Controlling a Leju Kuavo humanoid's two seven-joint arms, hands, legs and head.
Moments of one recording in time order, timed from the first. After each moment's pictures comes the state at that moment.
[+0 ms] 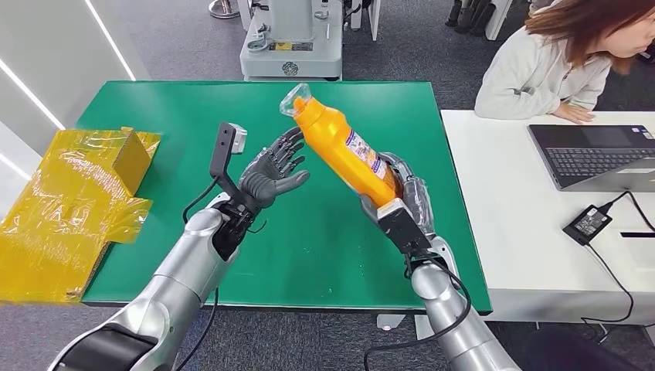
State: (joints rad) left arm -0.74 -0.20 -0.33 -0.60 0.33 -0.37 -0.16; right arm -0.44 0.03 0.45 -1.04 0.34 -0.24 -0.34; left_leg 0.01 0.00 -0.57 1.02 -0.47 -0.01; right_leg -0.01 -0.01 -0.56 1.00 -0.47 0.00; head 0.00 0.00
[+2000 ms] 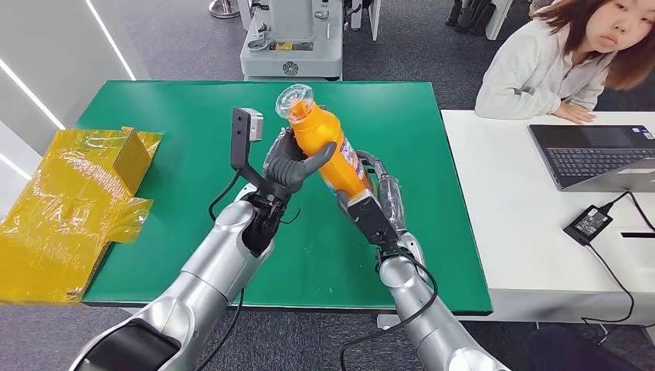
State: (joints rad) left arm -0.77 -0.32 -0.44 -0.64 0.43 -0.18 -0.24; right arm -0.53 0.19 0.41 -0.77 0.35 -0.33 -0.39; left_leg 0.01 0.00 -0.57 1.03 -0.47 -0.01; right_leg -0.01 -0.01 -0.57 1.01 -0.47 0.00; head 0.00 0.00
